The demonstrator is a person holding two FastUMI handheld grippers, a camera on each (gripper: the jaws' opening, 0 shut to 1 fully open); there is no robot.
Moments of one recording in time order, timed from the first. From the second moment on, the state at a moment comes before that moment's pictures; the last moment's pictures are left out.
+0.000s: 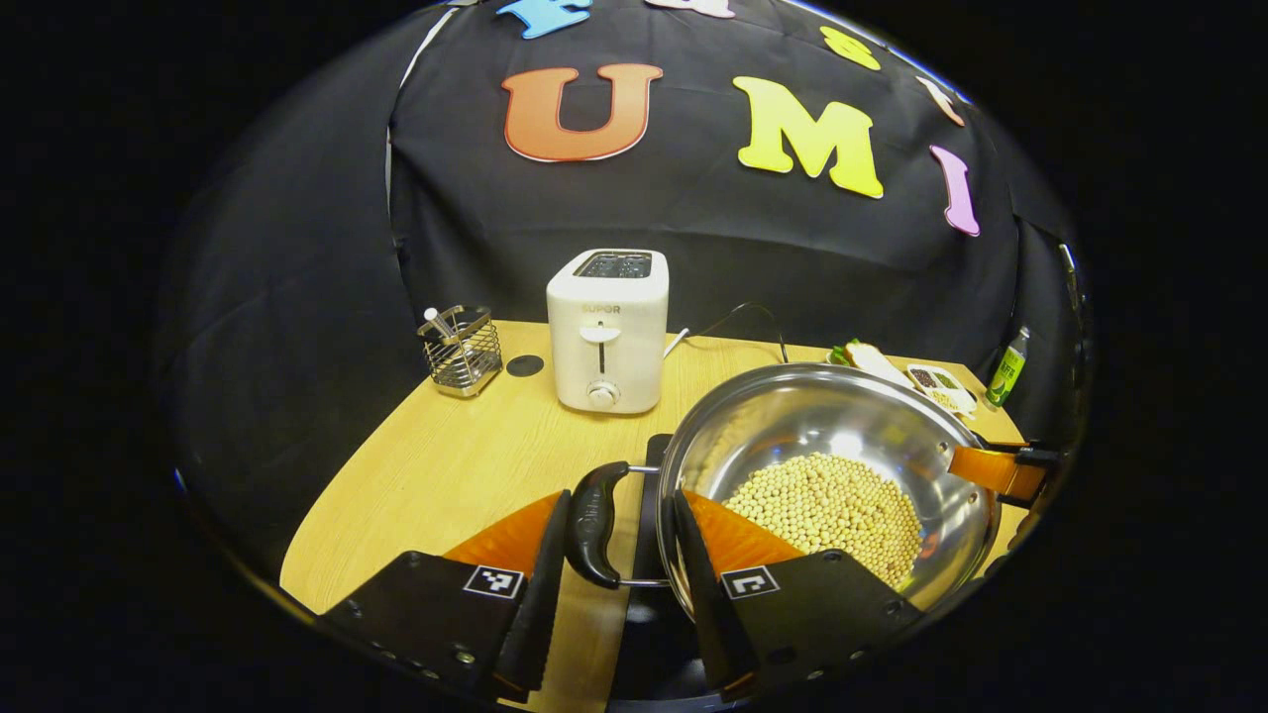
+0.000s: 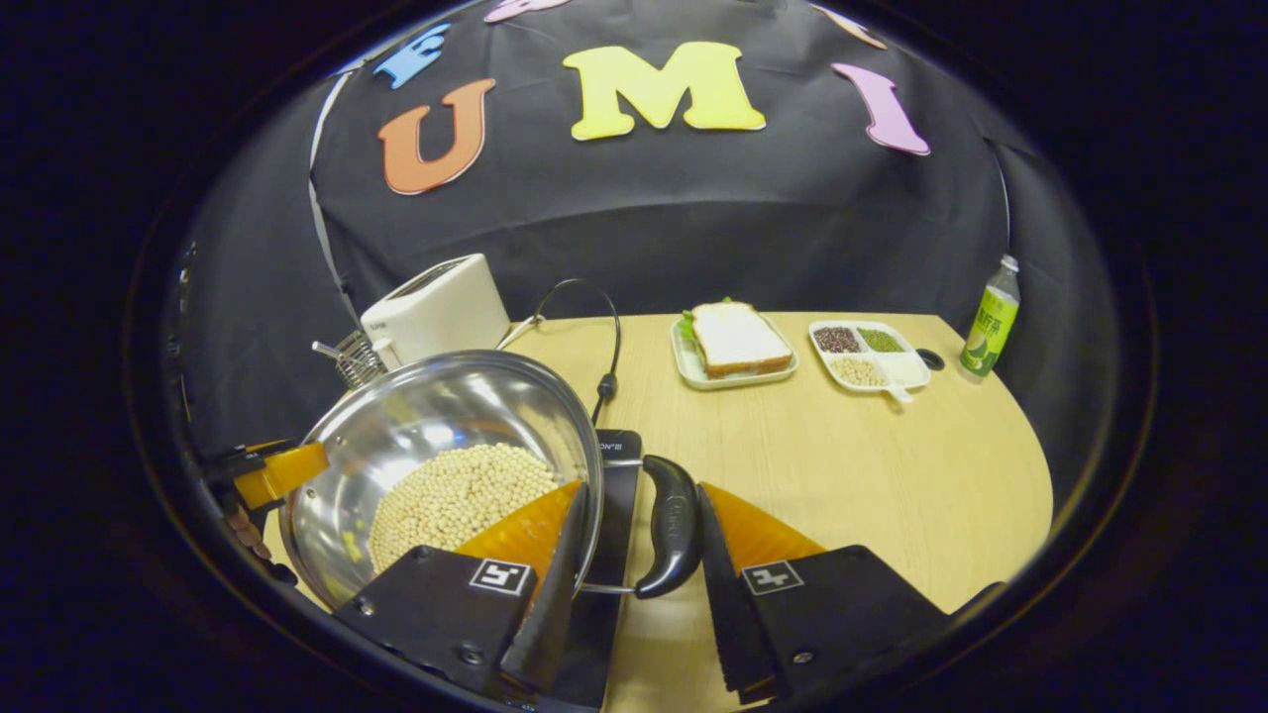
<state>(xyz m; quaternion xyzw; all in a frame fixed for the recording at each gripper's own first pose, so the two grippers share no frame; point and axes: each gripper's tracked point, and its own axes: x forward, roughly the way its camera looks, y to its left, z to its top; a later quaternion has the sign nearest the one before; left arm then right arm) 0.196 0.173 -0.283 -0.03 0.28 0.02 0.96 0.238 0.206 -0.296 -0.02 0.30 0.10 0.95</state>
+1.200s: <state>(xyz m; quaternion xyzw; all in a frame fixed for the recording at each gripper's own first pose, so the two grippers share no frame) 0.073 0.076 -0.105 0.00 0.07 0.00 1.00 0.108 0.095 -0.127 -0.05 0.08 0.08 0.99</state>
